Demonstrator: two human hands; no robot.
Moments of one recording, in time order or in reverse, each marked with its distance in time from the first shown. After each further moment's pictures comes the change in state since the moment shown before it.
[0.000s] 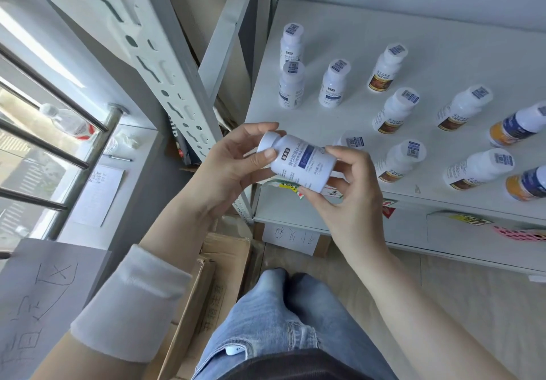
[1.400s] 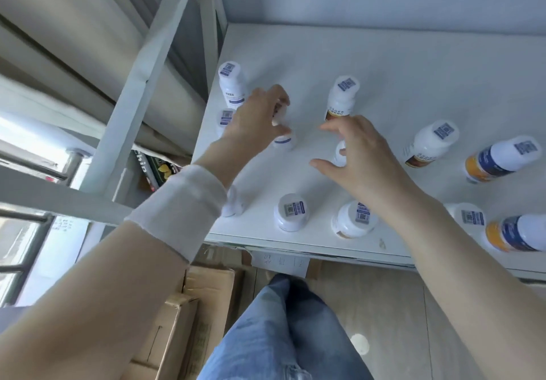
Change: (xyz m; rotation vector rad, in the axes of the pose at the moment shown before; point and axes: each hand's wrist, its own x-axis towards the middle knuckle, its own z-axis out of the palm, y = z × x) left_hand 0.214 0.007 0.076 1.368 0.108 0.085; right_hand 0.153 0.062 -0.091 -0.513 -0.336 0.118
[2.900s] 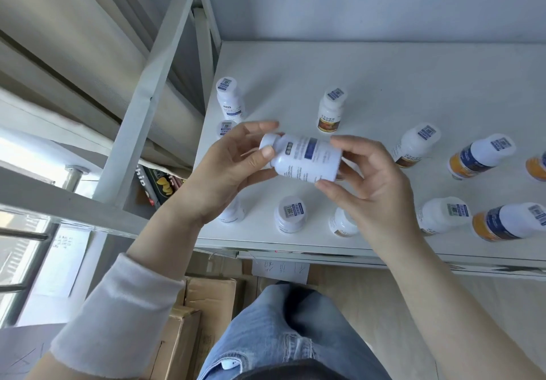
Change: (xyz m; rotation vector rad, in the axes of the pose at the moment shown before) left_hand -0.092 0.001 -0.032 -1.161 -0.216 0.035; right_hand -0.054 -0.024 -0.003 0.933 0.199 0.014
